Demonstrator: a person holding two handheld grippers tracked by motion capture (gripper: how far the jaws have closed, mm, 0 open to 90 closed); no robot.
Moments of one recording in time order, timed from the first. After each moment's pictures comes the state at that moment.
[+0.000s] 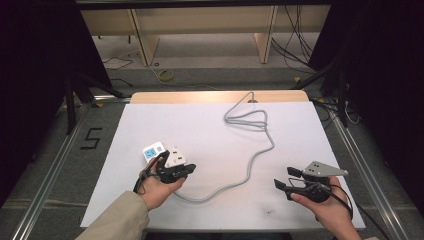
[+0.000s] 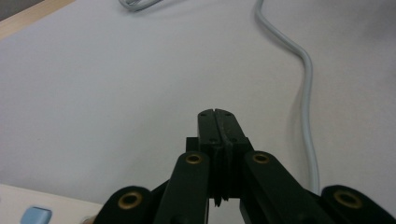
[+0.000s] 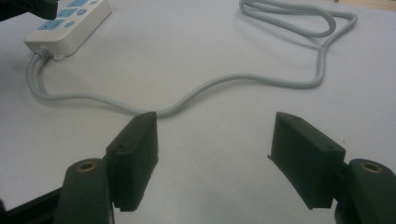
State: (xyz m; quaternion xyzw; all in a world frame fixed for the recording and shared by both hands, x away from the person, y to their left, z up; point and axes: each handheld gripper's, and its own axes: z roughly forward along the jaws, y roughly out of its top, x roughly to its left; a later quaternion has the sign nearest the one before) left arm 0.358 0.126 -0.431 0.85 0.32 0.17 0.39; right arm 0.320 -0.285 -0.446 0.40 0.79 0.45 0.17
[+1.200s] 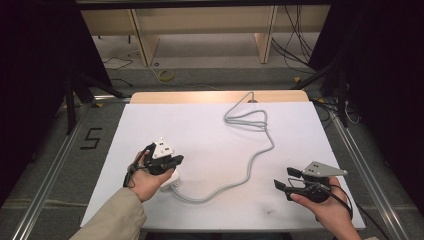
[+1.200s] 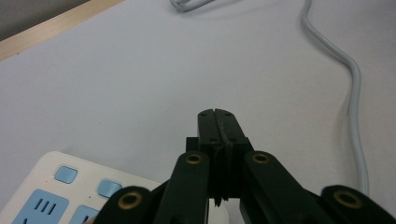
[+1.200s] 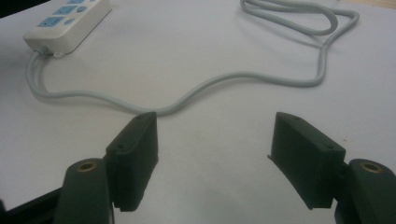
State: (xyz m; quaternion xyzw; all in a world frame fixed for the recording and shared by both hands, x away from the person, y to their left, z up) left arm 0.373 0.155 -0.421 0.83 0.36 0.20 0.38; right arm 0.319 -0.284 -0.447 0.40 0.79 0.44 0.17
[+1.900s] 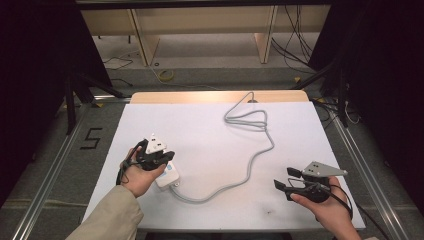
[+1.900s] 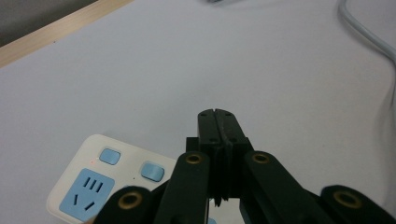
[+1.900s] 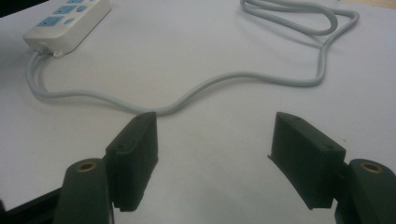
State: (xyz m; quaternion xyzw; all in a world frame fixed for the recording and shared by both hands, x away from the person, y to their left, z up) left arm 0.381 0.173 -0.419 0.82 0.38 0.22 0.36; right arm 0.319 -0.284 -0.447 0.39 0.79 0.44 0.17
